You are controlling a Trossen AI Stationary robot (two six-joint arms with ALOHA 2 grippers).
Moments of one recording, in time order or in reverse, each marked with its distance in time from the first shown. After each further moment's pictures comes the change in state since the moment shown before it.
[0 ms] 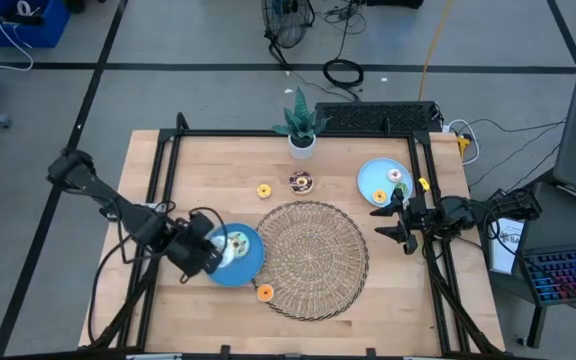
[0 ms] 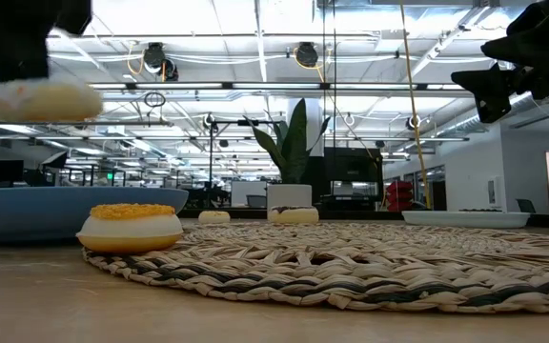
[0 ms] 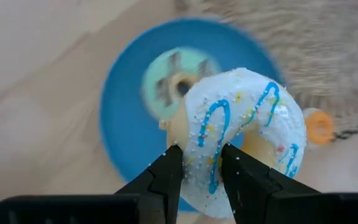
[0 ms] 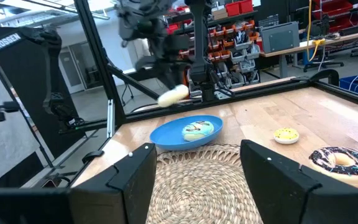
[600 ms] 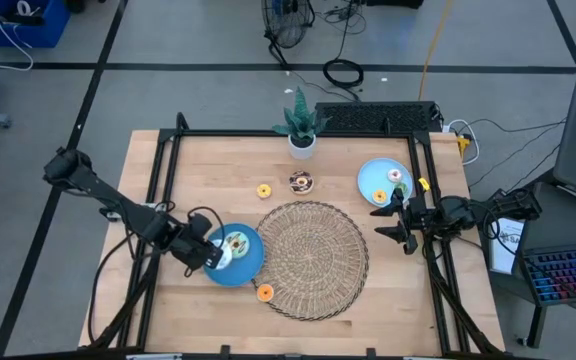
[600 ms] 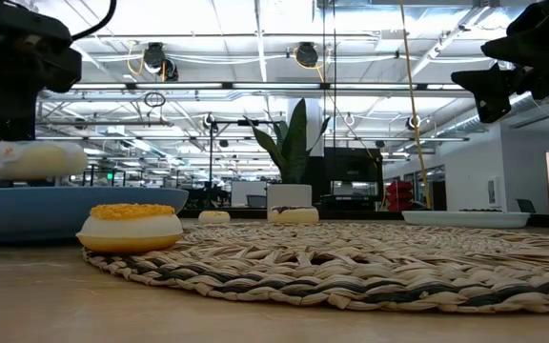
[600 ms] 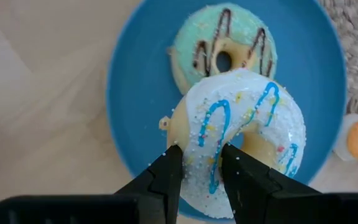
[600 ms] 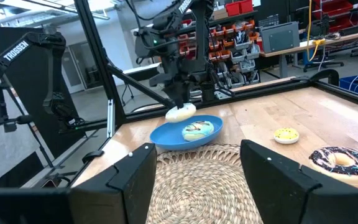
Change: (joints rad) left arm 0.048 -0.060 -0.242 0.211 0.109 -0.130; right arm 0.000 0.000 0.000 0.000 0.000 0.000
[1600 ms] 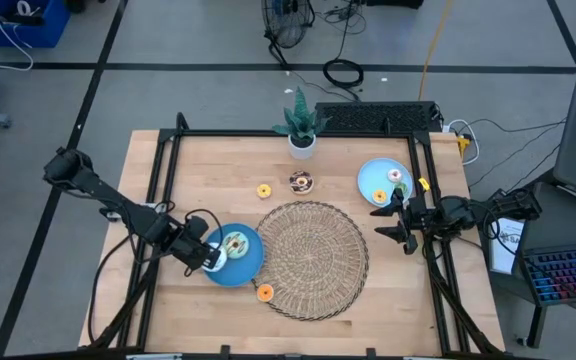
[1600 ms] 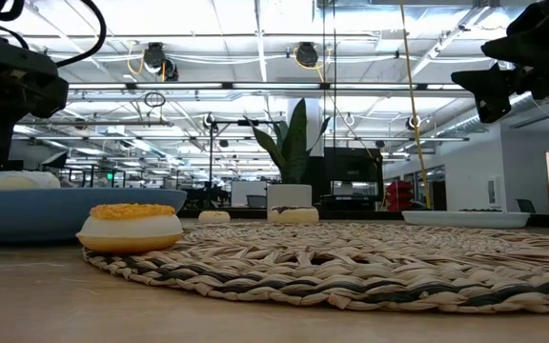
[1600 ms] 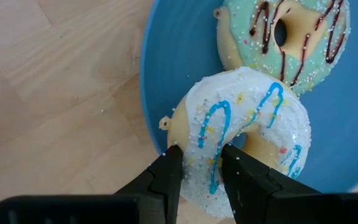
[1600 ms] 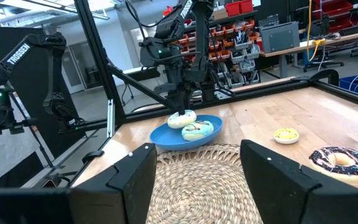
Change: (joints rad) left arm 0.000 0.000 -0.081 0.024 0.090 -0.078; right arm 0.000 0.000 0.000 0.000 0.000 0.000
